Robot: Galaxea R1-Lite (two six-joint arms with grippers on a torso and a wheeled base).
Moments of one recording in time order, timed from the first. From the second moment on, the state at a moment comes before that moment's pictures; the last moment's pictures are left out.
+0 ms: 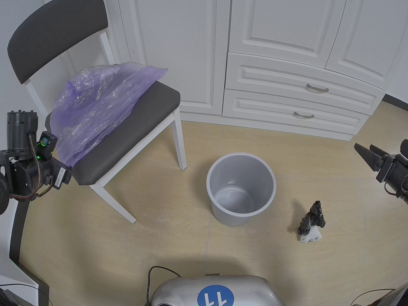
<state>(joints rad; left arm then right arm) -0.15 1.44 -0.77 -0.24 0.50 0.48 -0.11 1.32 -0.34 -1.02 0.42 0.23</state>
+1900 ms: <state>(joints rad) -0.12 1.64 -1.03 -0.45 0.62 0.57 -0.11 1.39 -0.36 -1.13 0.42 0.36</state>
